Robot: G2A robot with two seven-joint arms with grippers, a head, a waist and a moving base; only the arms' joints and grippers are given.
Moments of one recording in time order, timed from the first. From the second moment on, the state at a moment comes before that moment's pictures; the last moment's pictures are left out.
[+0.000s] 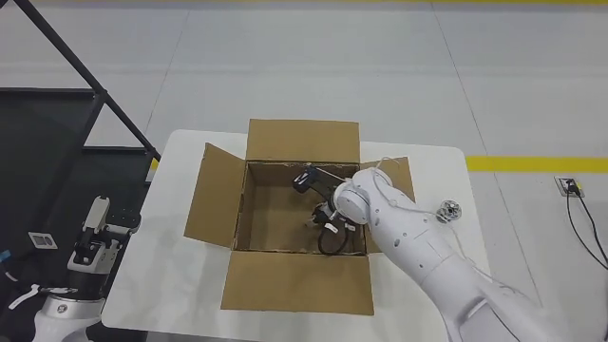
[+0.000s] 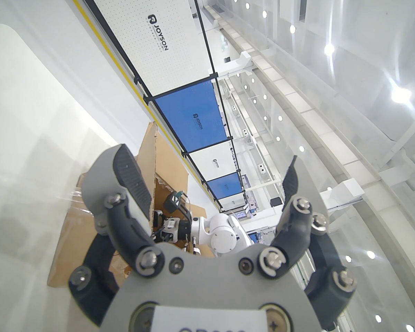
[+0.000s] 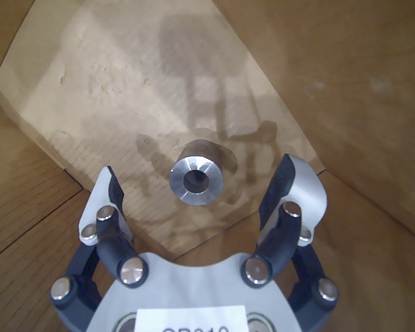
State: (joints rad) left arm 1.63 -1.28 -1.96 -2.02 -0.21 -0.20 -0.34; right arm -0.29 -1.56 0.60 -0.64 -0.89 -0.29 0.88
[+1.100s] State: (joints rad) left arm 1.63 -1.28 -1.96 -2.02 -0.21 -0.20 -0.34; right arm -0.84 -1.32 1.22 -1.81 -1.19 -0.25 1.14
